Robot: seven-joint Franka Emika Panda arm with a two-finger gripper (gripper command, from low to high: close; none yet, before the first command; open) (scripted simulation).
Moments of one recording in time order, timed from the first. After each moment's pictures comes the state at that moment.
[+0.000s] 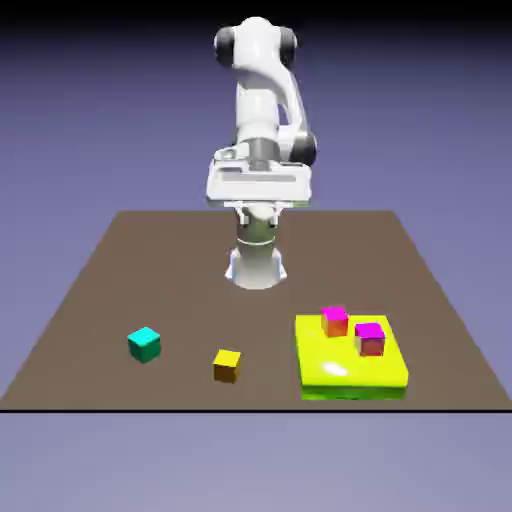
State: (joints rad) arm 0.02 -0.53 -0.01 -2.81 0.00 3.06 0.75
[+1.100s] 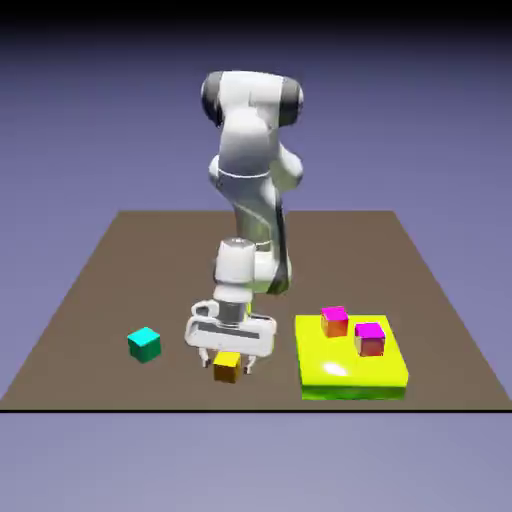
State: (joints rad) arm 0.03 0.47 -0.16 -2.71 -0.04 3.55 0.97
